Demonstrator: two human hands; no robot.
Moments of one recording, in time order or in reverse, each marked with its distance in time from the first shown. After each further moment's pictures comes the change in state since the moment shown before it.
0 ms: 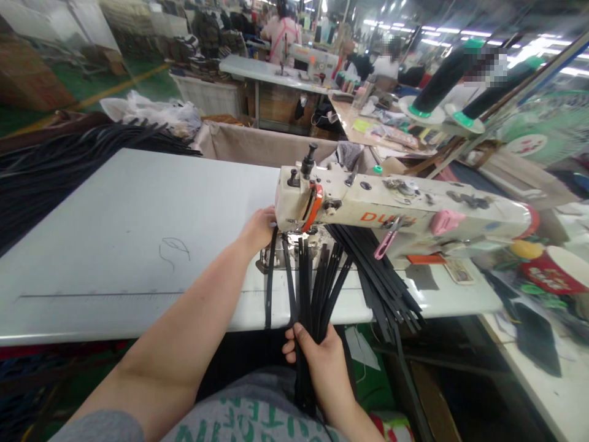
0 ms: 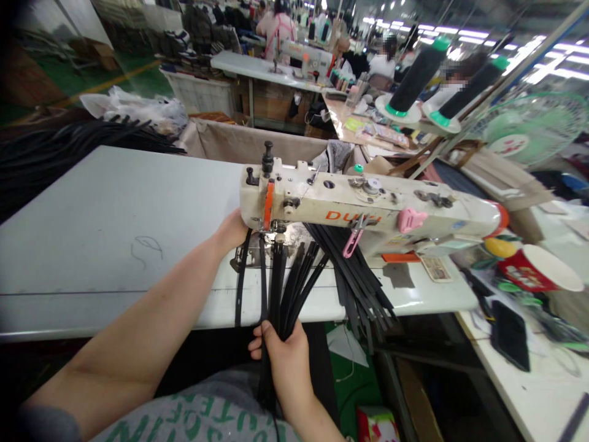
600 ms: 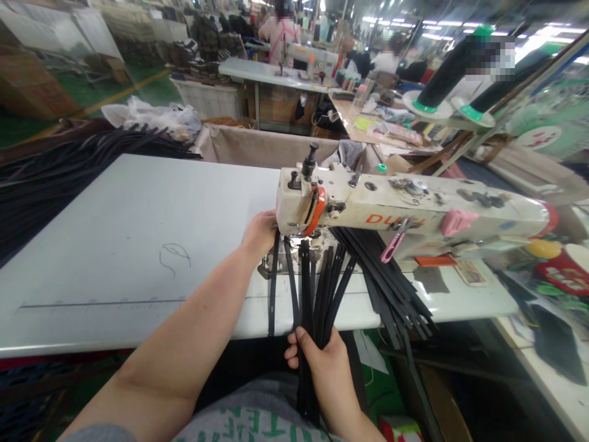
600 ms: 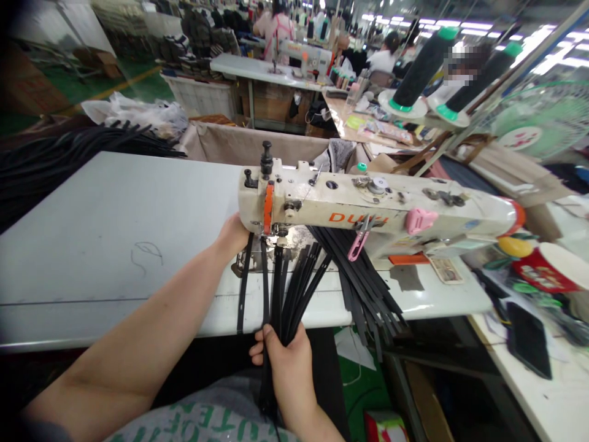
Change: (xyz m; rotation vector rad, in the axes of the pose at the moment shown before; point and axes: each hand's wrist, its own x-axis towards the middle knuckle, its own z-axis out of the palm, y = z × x) left_hand -0.001 0.002 0.003 -0.051 0.086 -0.041; right_hand 0.004 0.000 0.006 -0.020 0.030 0.010
